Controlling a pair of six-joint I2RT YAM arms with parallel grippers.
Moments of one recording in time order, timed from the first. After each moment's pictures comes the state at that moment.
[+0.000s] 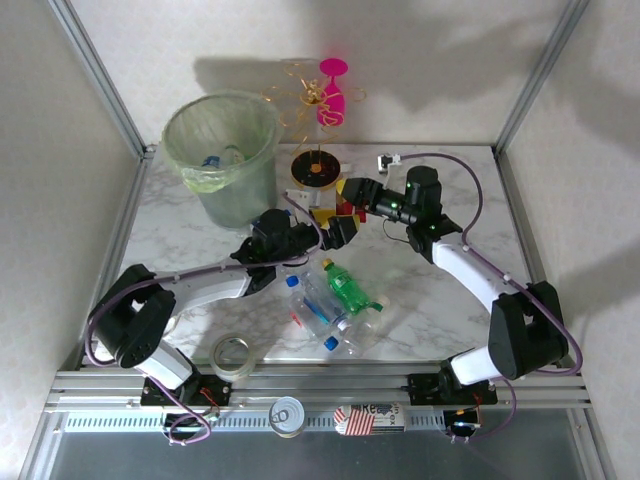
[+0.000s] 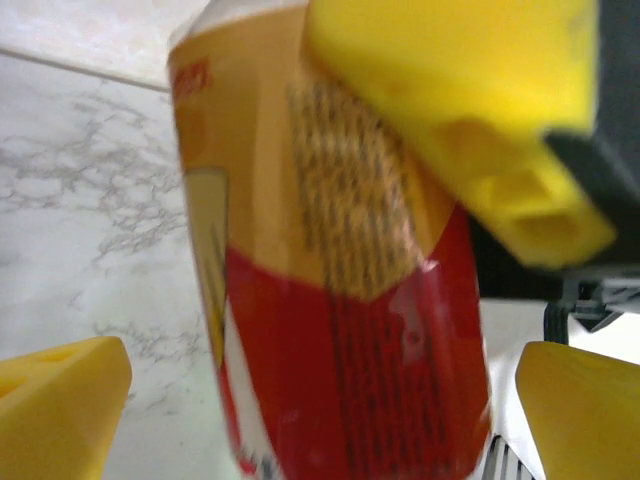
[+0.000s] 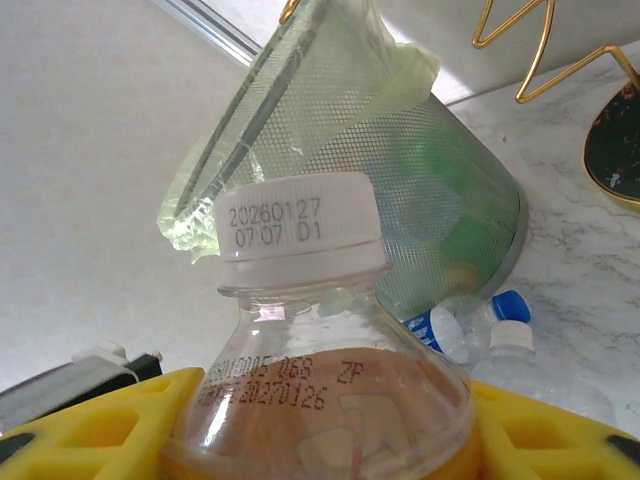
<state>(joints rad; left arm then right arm) -0.71 1.57 0.86 0.65 0.23 -0.68 0.40 1.44 0.98 0.28 -0.64 0.79</state>
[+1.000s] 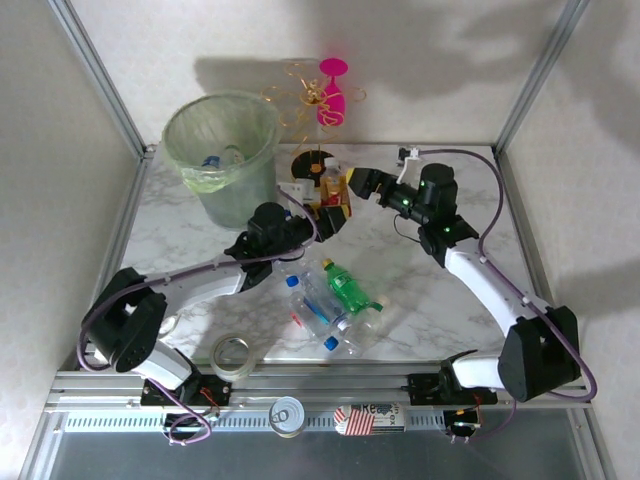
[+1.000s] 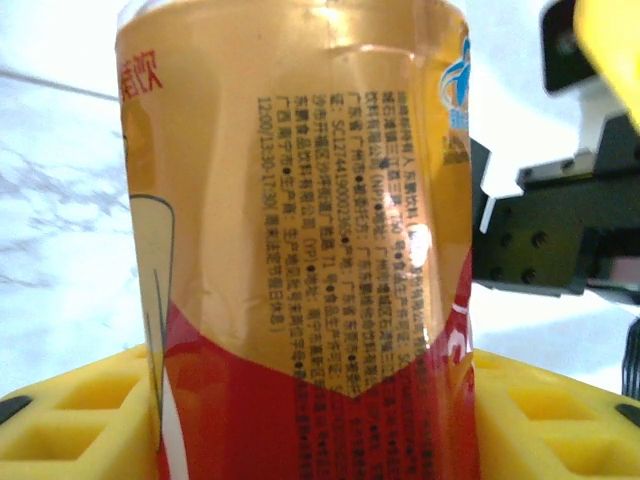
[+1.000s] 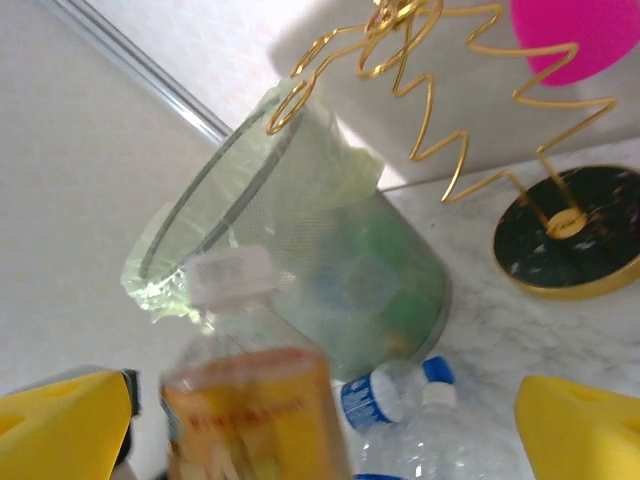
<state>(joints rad) -0.67 1.51 0.88 0.56 0.18 -0.68 0.38 1.31 1.00 0.15 -0.43 0.66</state>
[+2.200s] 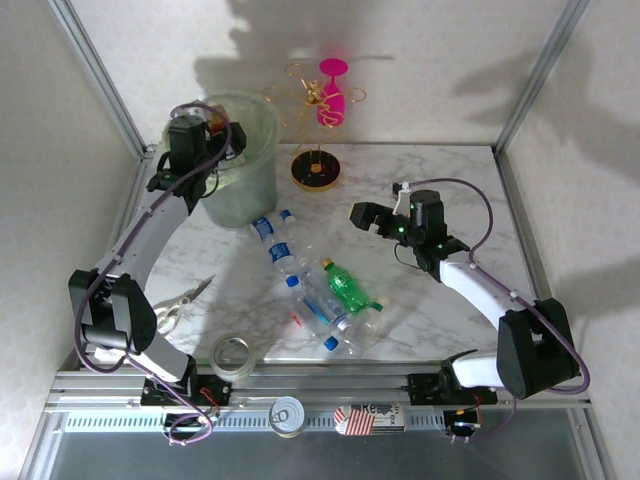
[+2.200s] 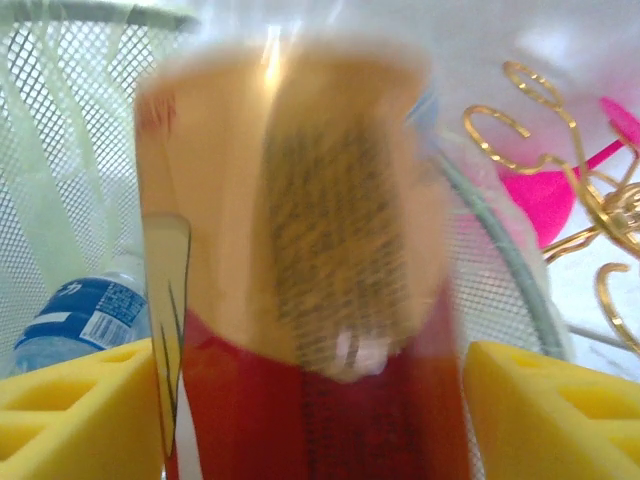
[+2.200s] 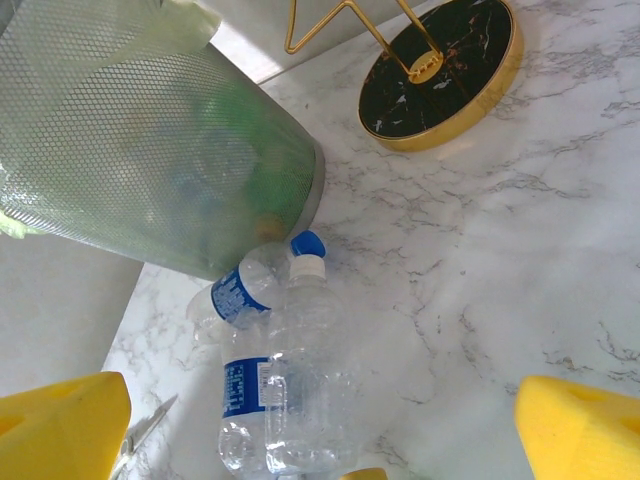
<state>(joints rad) -0.14 1.59 1.43 -0.20 -0.05 -0.48 0.38 1.34 0.80 0.10 -0.39 0.61</state>
